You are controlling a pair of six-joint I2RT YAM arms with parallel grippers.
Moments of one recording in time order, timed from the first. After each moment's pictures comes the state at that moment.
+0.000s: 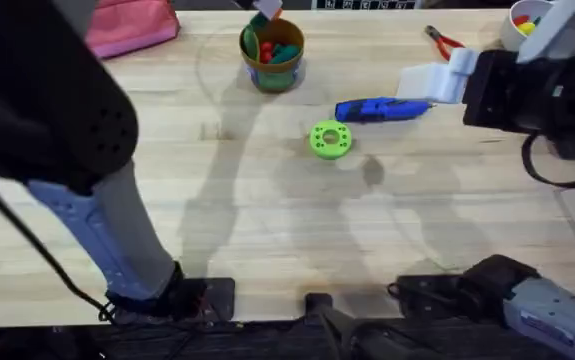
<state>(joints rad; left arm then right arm) -0.20 2.02 1.97 -0.98 0.39 0.51 0.44 0.96 1.15 -1.06 0.16 0.50</state>
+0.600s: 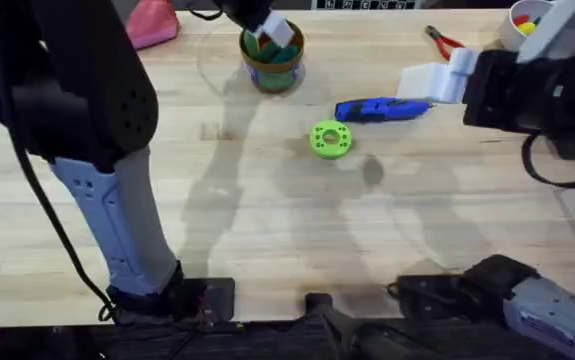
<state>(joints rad) -0.19 2.14 1.97 -0.96 0.39 0.49 0.44 0.96 1.15 -1.06 0.16 0.50</state>
